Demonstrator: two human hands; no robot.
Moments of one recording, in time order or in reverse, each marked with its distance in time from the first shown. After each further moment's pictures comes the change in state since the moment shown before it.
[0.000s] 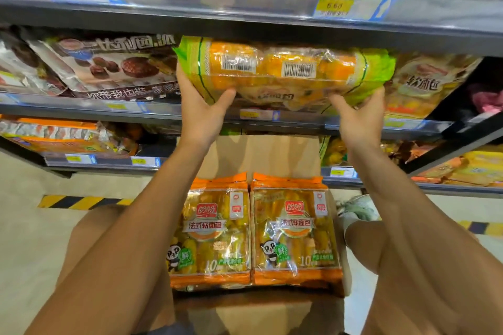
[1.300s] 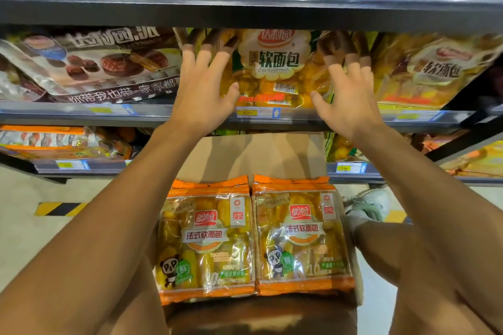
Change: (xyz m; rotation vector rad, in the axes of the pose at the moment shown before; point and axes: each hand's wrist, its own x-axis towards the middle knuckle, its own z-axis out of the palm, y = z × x) left_hand 0.036 0.008 0.012 0.996 -0.241 0.387; right_hand 0.031 0.000 0.018 -1.023 -0.259 -0.423
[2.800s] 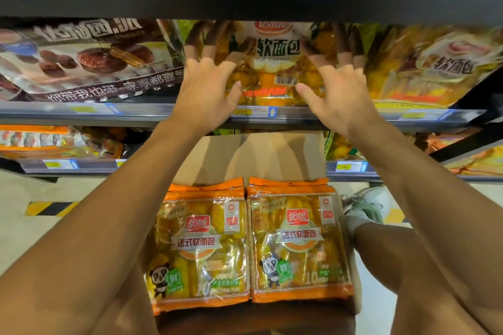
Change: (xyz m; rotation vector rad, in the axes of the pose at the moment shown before) left_hand 0.016 0.008 0.025 0.109 -0.121 -0.031; right_hand 0.017 0.002 0.012 0.005 -0.114 -0.019
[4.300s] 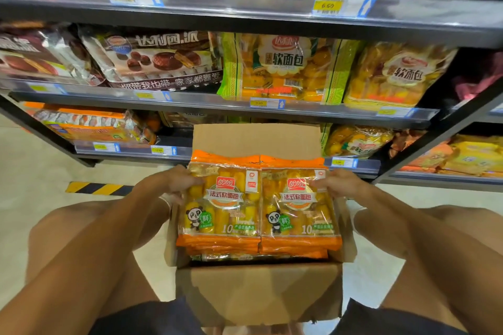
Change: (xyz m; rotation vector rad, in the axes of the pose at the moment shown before) left_hand -0.191 -0.104 0.018 -0.546 -0.784 -0.745; right_hand -0.164 0.056 0.064 0.716 -0.705 0.590
